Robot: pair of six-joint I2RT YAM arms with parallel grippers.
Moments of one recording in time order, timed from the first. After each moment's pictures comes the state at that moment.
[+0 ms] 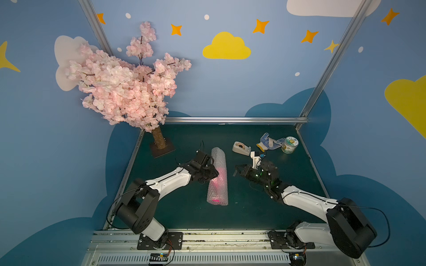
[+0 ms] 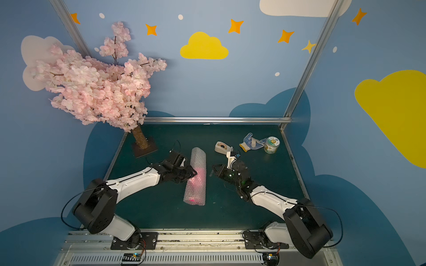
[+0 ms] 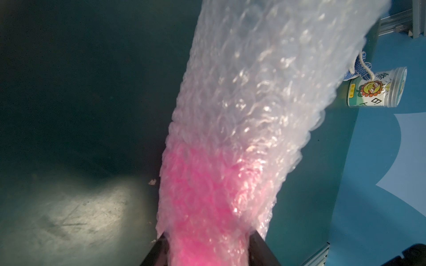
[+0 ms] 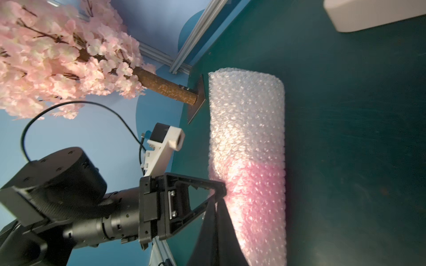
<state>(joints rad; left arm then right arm) -0.58 1.56 0.92 -0.31 0.23 -0.94 0.66 1.30 0.51 0.50 -0.26 0.99</state>
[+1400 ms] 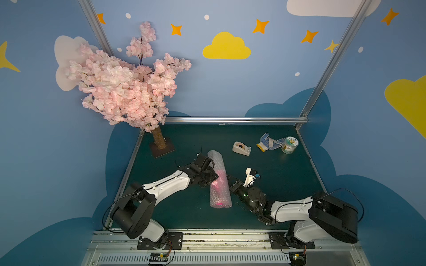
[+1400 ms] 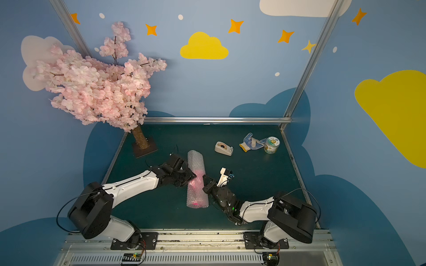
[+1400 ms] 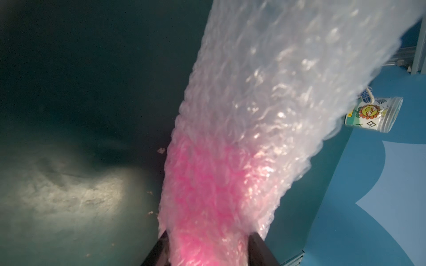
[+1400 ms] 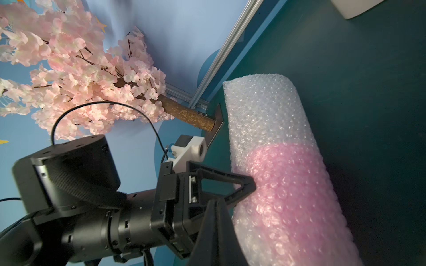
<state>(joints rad) -0.62 1.50 0.88 -0.34 0.19 -1.17 1.10 1.46 0.34 1.02 0.46 1.16</state>
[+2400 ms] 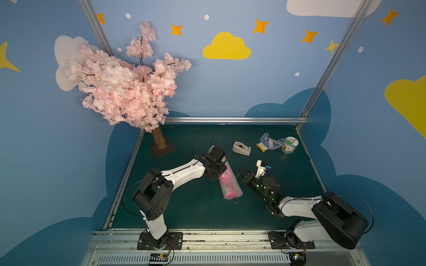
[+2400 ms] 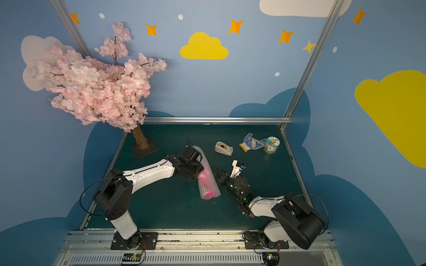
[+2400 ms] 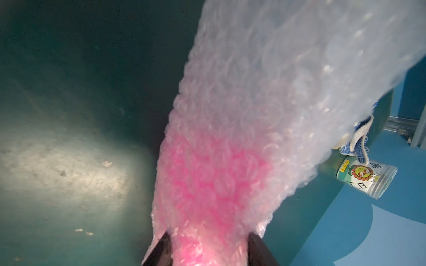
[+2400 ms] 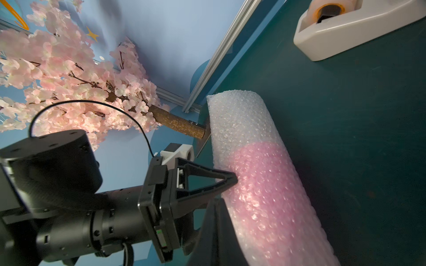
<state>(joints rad) -0.69 1.77 1.21 -0.48 0.06 -1.45 0.70 1.43 0.27 1.04 -0.02 1.09</state>
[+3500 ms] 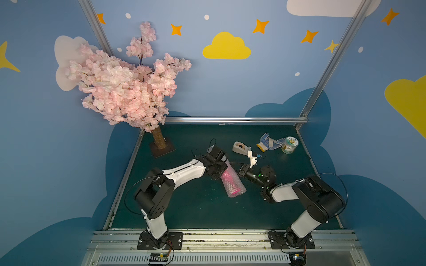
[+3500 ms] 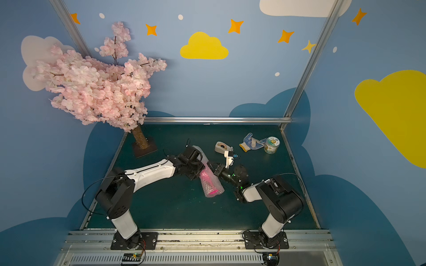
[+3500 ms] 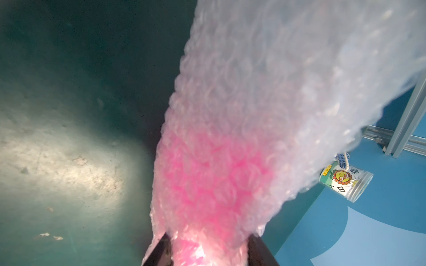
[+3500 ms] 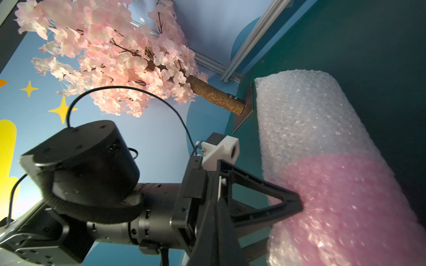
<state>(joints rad) -0.69 1.77 1.19 -0.41 0.10 -1.52 0.61 1.65 0.44 1.23 -0.43 1.14</state>
